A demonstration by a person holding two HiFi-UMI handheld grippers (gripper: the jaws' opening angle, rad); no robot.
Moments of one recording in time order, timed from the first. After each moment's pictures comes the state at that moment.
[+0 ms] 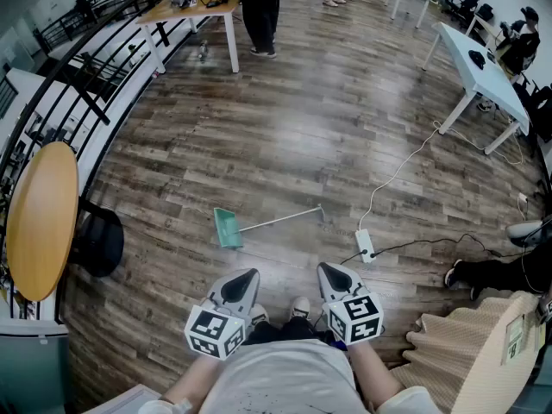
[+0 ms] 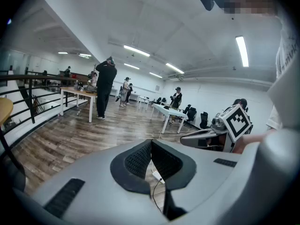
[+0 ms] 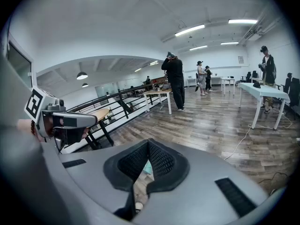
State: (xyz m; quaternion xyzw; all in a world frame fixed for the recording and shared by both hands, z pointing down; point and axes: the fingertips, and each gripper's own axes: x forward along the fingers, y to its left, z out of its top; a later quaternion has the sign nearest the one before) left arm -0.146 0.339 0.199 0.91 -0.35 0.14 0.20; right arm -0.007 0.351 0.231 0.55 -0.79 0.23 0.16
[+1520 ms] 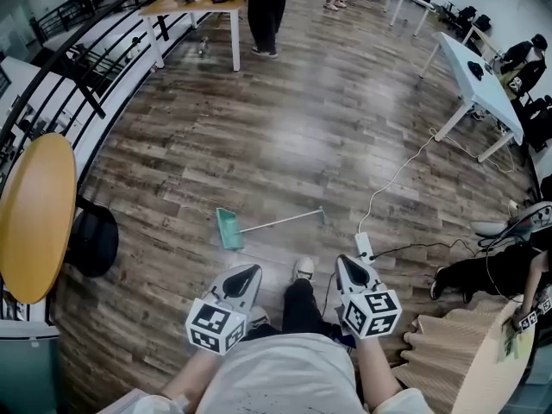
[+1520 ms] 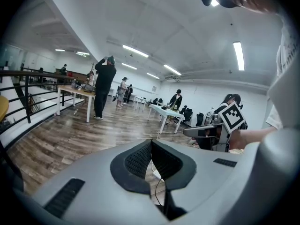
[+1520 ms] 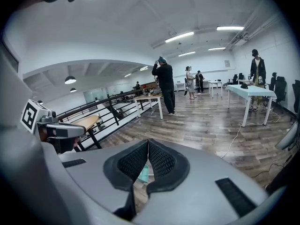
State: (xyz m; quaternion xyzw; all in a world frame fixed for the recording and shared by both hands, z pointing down) left arm -0.213 0.308 0.209 0.92 -0.32 0.13 0.20; right arm -0.032 0.321 0.224 0.61 -0.75 0.23 0.12
